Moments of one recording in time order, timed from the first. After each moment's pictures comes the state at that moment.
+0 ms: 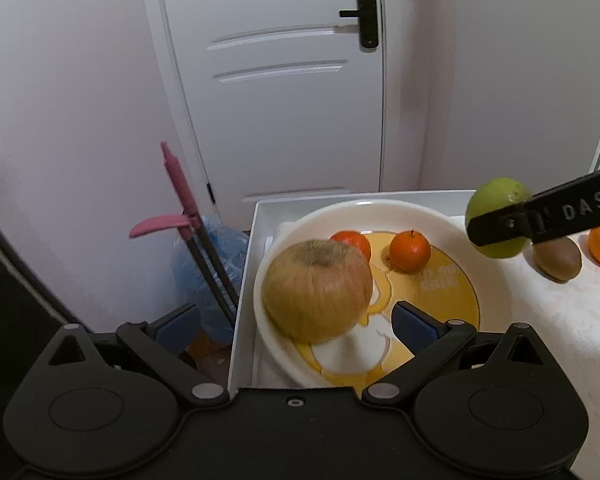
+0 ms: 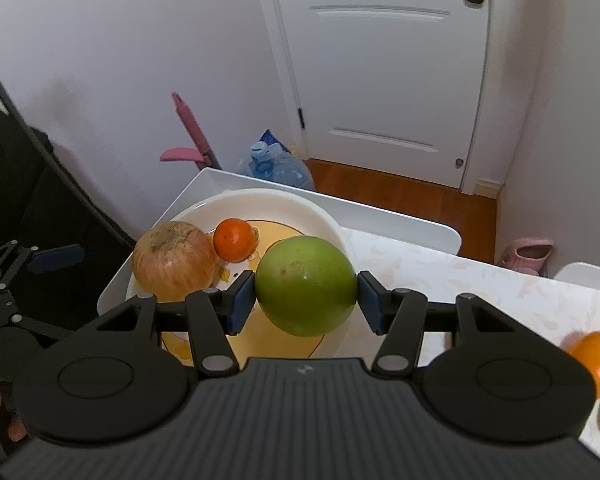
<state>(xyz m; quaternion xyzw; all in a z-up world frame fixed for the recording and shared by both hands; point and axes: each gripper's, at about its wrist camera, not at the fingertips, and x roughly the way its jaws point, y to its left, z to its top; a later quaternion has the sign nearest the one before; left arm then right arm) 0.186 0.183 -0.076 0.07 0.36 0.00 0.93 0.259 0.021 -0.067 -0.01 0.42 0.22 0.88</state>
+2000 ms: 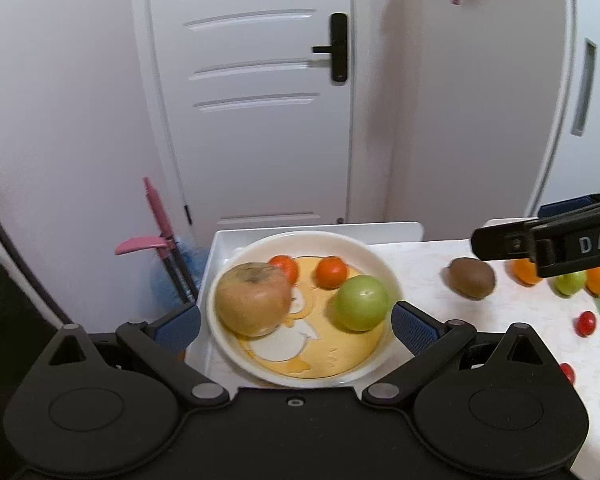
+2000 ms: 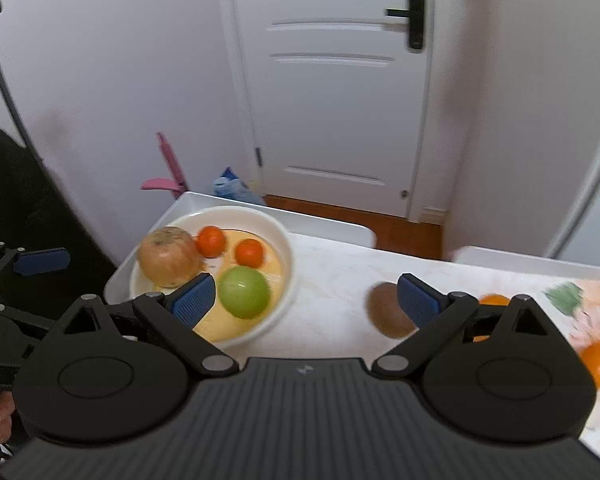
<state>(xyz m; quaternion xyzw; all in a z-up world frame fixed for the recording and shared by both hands) 0.133 0.143 -0.024 0.05 0.33 -0.04 0.94 0.164 -0.040 -0.011 -0.01 0.35 0.13 0.93</state>
